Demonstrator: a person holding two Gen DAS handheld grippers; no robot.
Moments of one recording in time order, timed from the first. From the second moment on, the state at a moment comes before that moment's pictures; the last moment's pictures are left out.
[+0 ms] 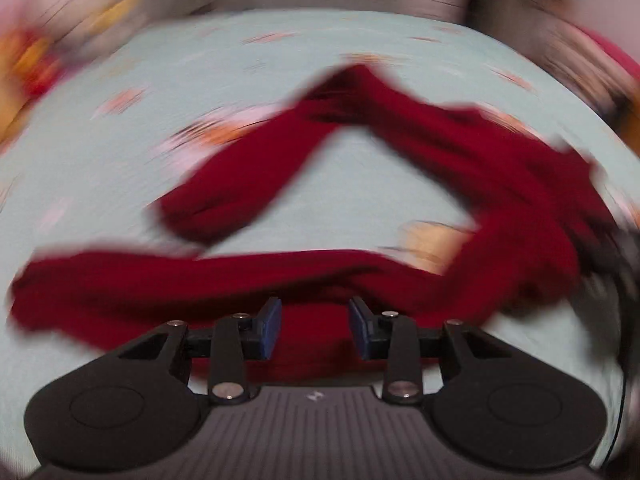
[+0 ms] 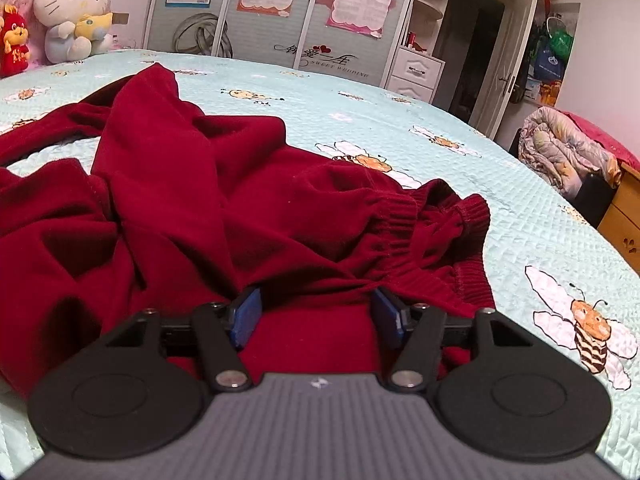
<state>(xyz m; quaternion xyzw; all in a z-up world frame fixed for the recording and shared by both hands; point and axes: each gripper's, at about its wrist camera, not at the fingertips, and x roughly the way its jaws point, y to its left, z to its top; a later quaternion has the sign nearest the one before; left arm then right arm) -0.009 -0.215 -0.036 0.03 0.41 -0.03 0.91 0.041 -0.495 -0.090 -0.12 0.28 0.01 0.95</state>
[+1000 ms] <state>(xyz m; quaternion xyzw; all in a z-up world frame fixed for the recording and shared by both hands) 0.022 -0.201 -0.059 0.00 0.45 -0.06 0.89 0.039 -0.490 -0.089 -0.13 0.27 0.00 0.95</state>
